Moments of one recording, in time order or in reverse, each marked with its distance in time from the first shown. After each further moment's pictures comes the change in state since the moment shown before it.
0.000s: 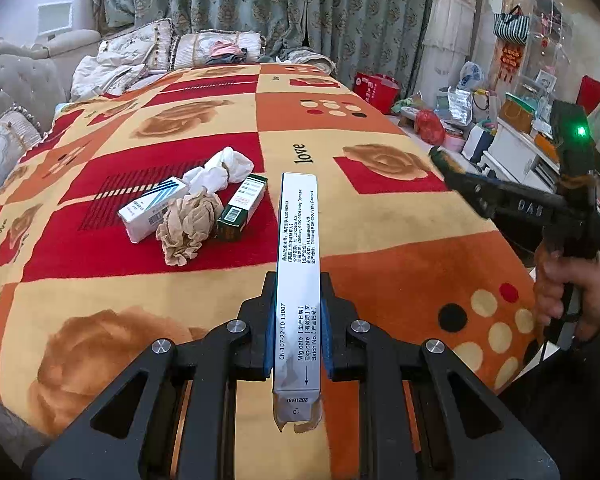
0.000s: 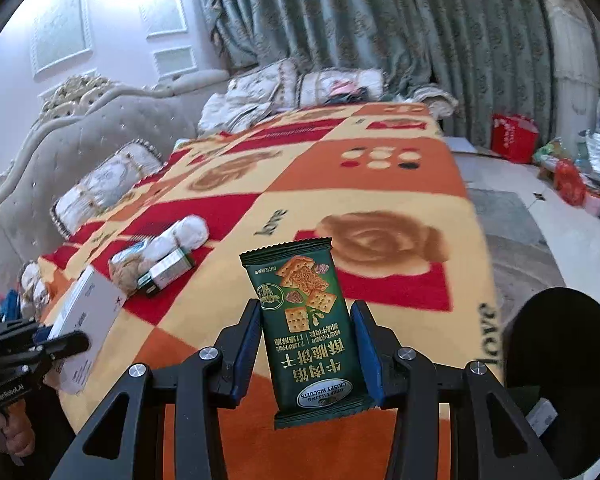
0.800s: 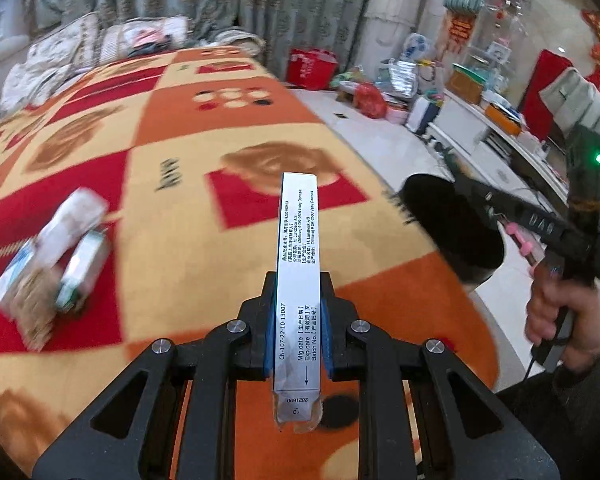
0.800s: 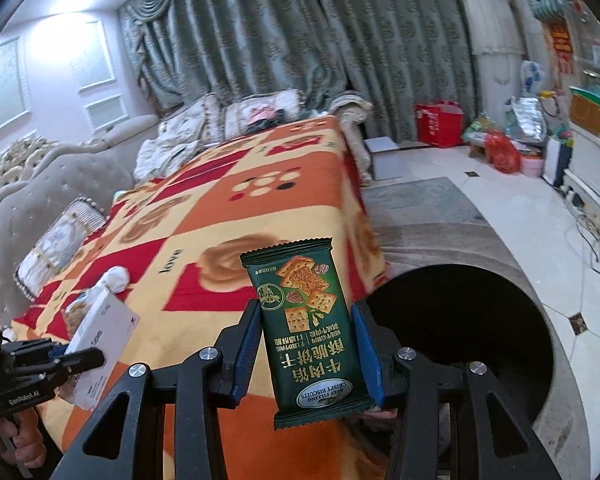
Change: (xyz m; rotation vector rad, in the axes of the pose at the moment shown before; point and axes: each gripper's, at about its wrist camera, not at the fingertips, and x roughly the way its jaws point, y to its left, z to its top) left arm 0.068 -0.105 0.065 0.101 0.091 -0.213; right arm -0.069 -0.111 -0.012 0.197 -0.074 -0.169
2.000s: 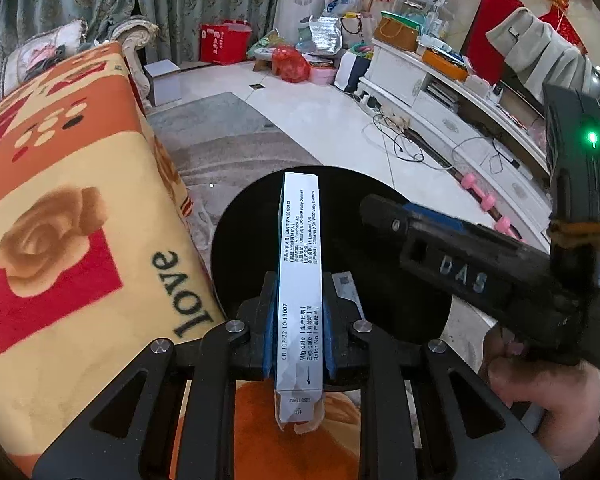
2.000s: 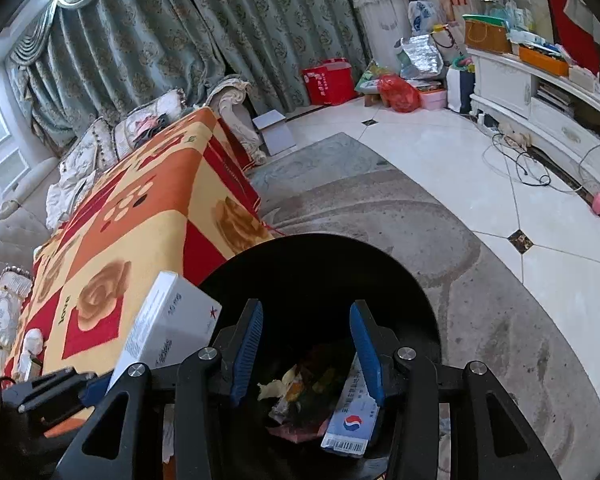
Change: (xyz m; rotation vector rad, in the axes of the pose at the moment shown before) left arm 0.137 -0.158 0.058 0.169 0.133 -0.164; right arm 0.011 -0.115 0.001 0.298 0.076 -0.264
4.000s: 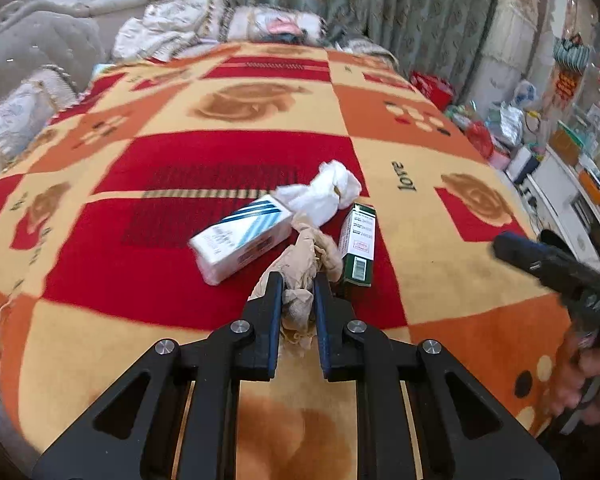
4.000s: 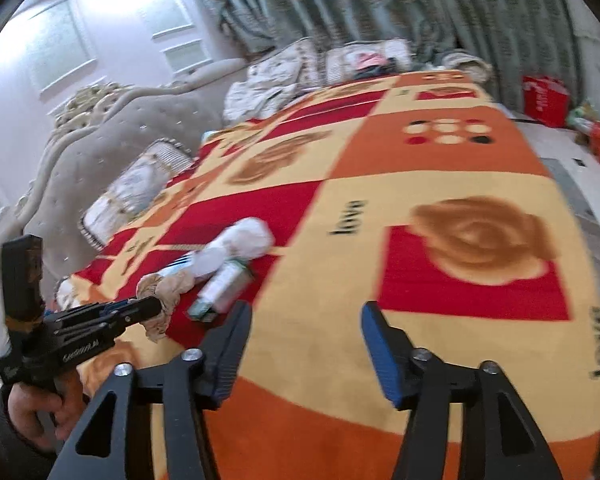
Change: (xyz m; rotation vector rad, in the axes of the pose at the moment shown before) left arm -0.238 0.274 -0.189 -0.465 -0.185 0.472; right arm 0.010 0.309 -0.102 -0.453 0.149 0.562
